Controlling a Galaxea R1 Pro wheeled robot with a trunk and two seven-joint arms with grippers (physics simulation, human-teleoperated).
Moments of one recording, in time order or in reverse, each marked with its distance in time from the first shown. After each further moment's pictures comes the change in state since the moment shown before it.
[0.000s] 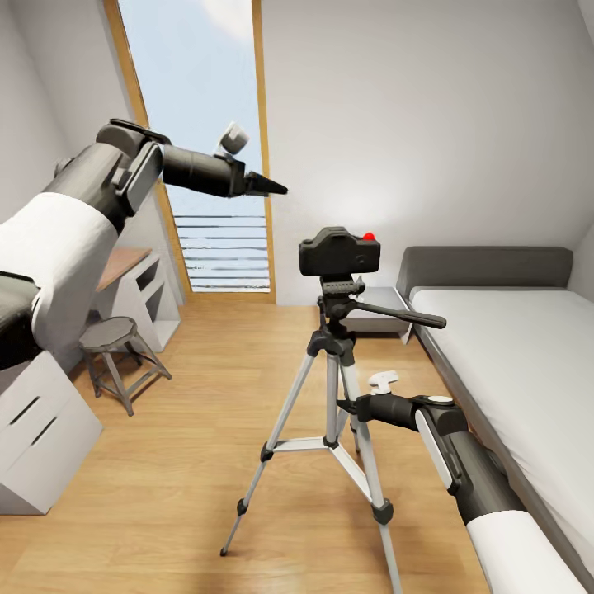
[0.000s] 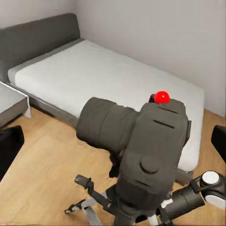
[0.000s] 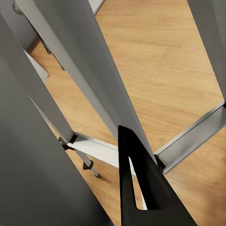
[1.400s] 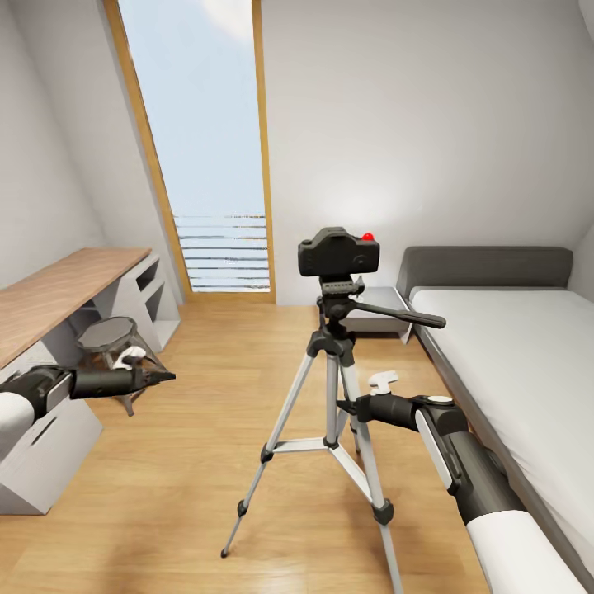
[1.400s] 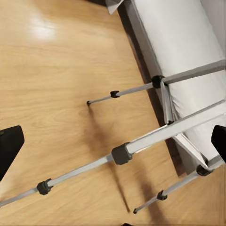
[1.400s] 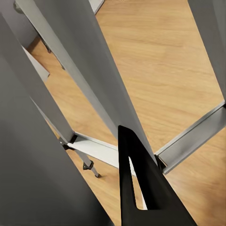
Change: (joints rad) left arm 0.593 0.405 0.047 0.434 0.117 -0.369 0.056; right arm 0.000 0.000 0.000 0.000 0.008 0.000 0.009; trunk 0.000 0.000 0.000
